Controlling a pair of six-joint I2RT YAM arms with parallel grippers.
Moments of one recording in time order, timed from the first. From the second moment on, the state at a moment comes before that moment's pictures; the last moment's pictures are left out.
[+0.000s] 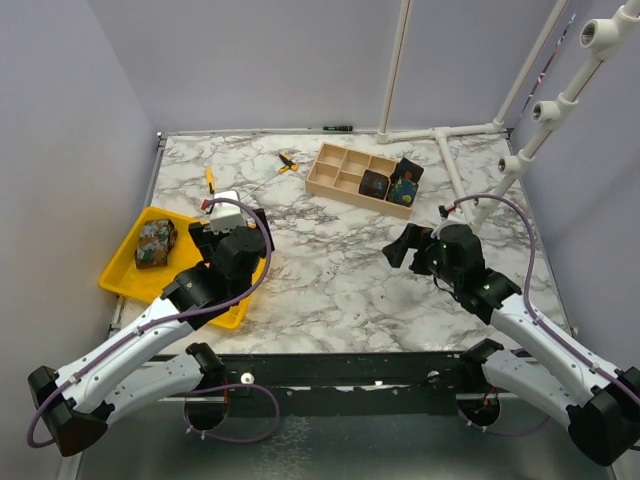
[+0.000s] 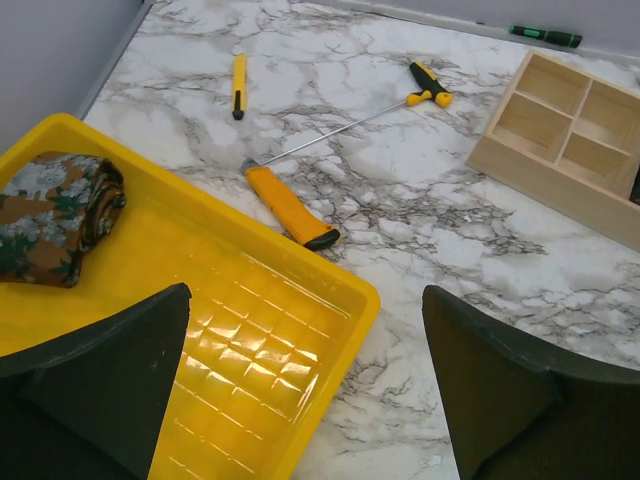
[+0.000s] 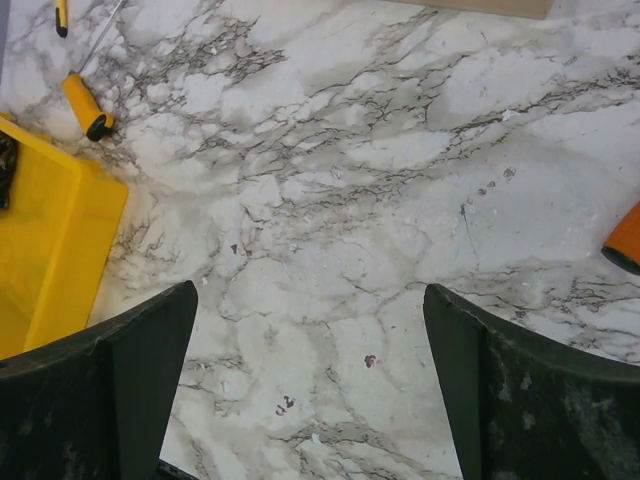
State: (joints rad) left arm -0.82 0.85 0.84 -0.46 -0.93 -0.46; right arm 0.52 0.88 0.59 -0.21 0.07 0.60
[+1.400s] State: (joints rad) left arm 0.39 1.50 0.95 -0.34 -0.37 -0.73; right arm 0.52 0.82 0.50 -0.17 -0.12 0.58
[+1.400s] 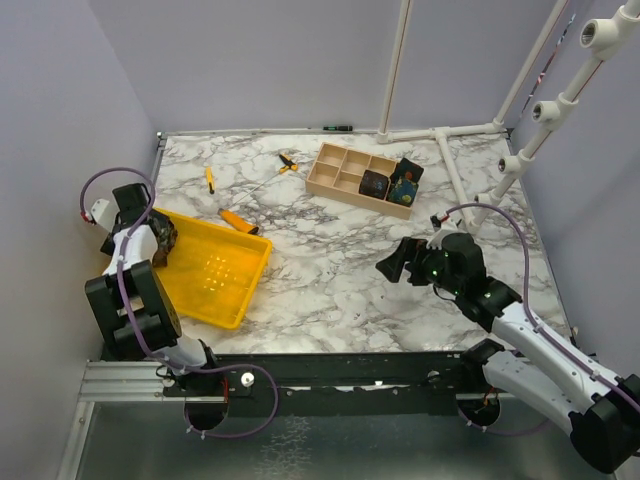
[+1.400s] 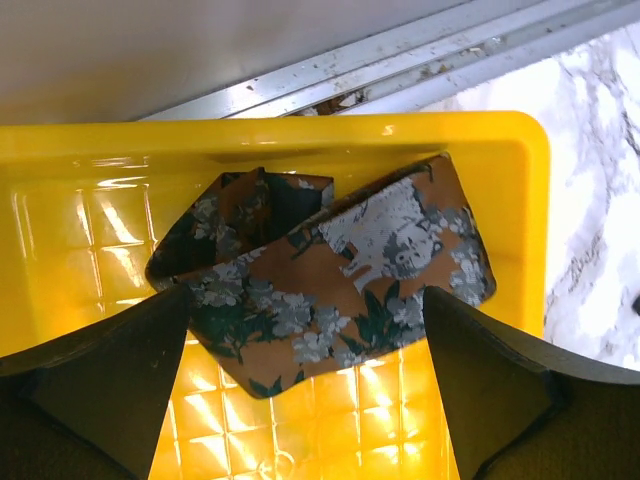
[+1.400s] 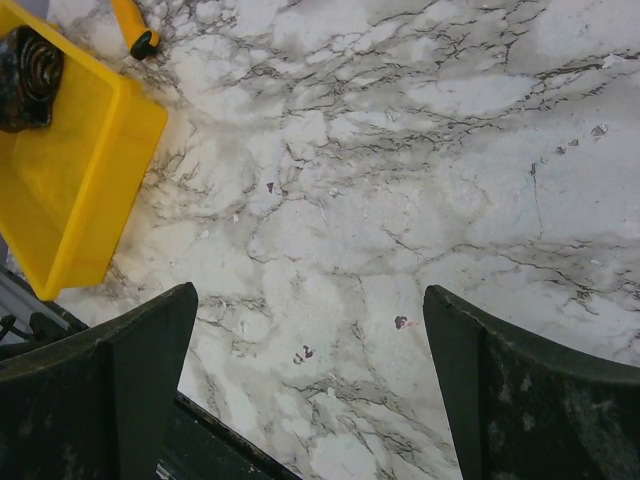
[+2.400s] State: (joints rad) left arm 0.35 1.19 0.96 -0.24 -0.19 -0.75; right arm 0.52 0.86 0.50 -0.16 -0.12 0.57
